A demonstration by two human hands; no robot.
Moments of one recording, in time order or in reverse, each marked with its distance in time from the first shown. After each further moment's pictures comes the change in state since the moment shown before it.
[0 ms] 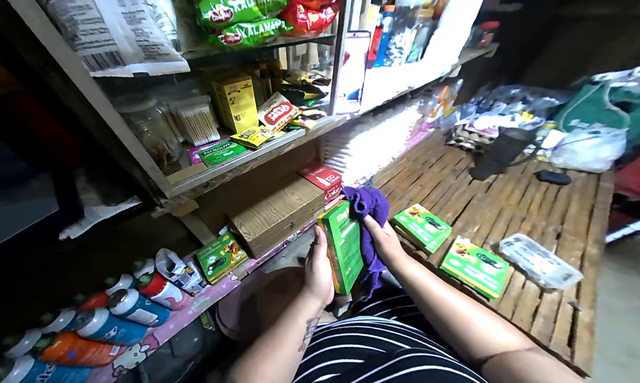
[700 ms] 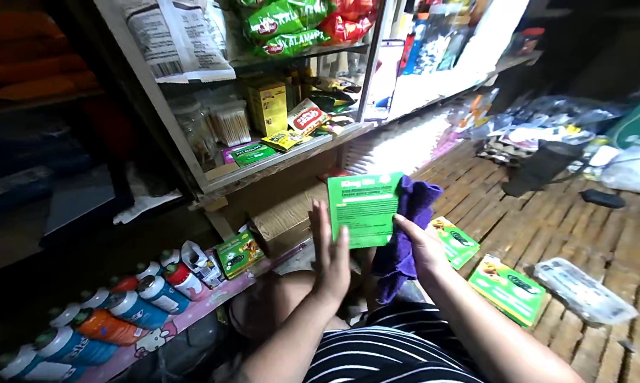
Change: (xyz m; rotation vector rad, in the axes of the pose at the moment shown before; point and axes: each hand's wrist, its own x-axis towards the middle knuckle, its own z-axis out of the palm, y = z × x) left_hand 0.013 0.007 -0.016 0.495 0.101 0.467; right_hand 0.002 -0.040 0.004 0.279 0.214 0.092
